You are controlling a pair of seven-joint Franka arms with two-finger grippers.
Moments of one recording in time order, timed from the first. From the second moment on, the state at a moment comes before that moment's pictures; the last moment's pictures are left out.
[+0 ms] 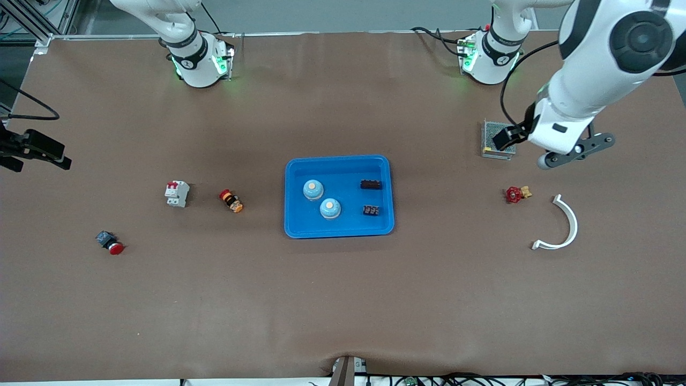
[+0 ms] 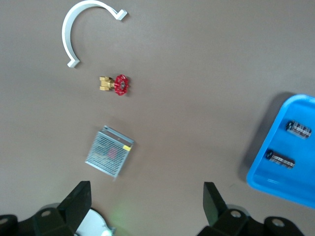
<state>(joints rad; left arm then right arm) -0.03 0.00 -0.29 -1.80 0.02 1.64 -0.69 -0.04 0.11 -0.02 -1.42 0.04 1.56 -0.09</state>
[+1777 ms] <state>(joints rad) -0.20 0.35 -0.47 -1.94 0.06 2.12 -1.74 0.29 0.19 0.00 -1.37 0.06 1.65 0.16</state>
